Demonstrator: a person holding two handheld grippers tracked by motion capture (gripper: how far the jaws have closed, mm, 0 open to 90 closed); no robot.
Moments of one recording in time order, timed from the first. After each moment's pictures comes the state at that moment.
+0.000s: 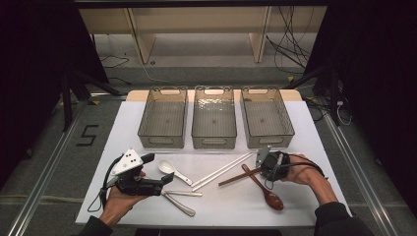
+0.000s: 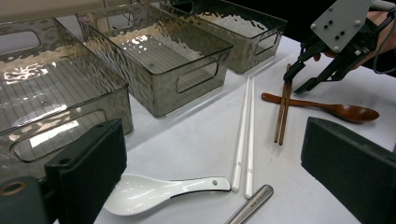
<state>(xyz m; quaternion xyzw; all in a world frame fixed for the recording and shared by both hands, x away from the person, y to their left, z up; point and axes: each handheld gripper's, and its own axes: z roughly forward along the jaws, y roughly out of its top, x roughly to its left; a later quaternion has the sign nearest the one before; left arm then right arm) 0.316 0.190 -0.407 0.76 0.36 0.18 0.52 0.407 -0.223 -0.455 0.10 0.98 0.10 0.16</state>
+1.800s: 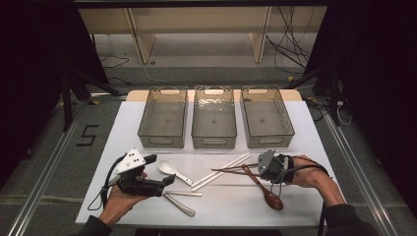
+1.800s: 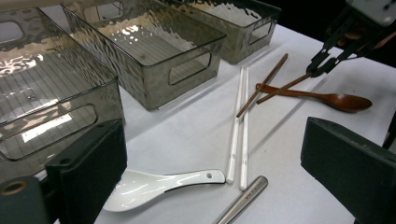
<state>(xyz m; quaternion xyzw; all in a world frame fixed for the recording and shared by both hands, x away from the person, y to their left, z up) 0.319 0.186 -0.406 0.78 0.35 0.16 0.50 0.381 -0.219 -0.423 0.03 0.98 0.13 0.12</state>
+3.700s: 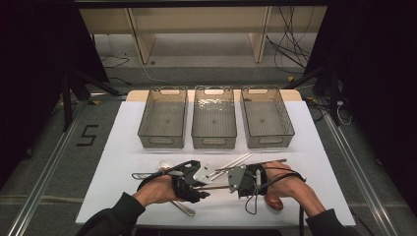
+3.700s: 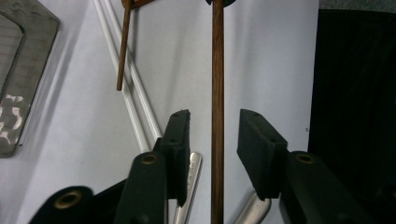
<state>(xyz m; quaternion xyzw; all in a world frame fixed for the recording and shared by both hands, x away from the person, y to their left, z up) 0.333 0.060 -0.409 0.96 0.08 0.07 0.27 0.337 -0.140 -0.402 -0.07 0.98 0.15 0.14</state>
